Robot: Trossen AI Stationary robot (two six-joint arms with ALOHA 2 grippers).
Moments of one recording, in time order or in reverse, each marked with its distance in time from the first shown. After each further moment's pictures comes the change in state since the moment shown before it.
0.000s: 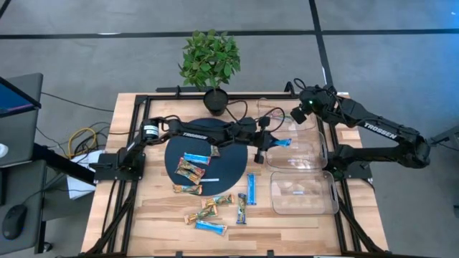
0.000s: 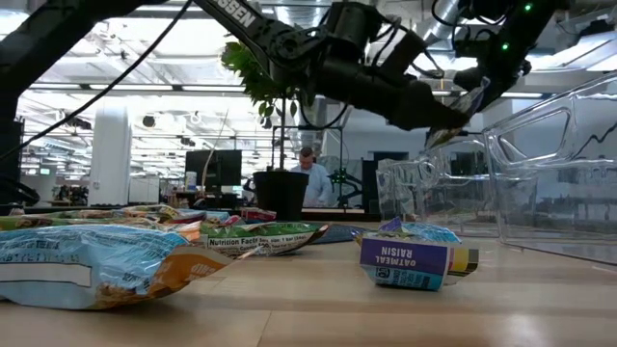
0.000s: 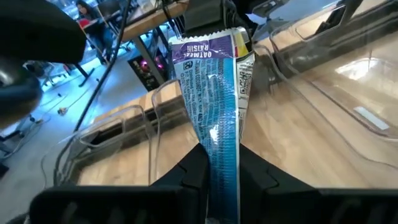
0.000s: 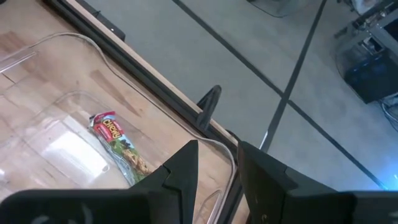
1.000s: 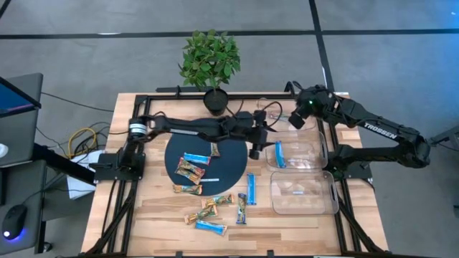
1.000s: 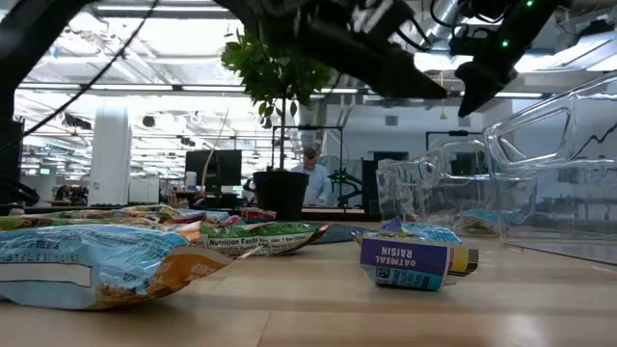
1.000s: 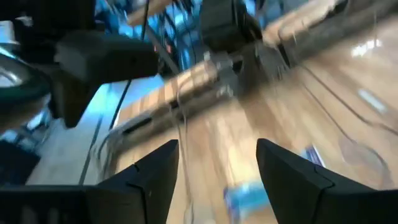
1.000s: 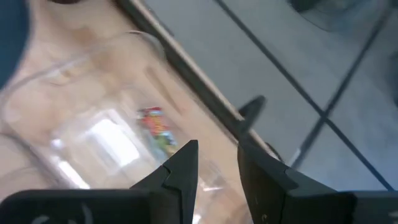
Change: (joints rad) left arm -0.007 -0.166 0.000 -0.253 -0.093 0.094; right arm 0.009 0.000 0.000 0.023 -0.195 -0.098
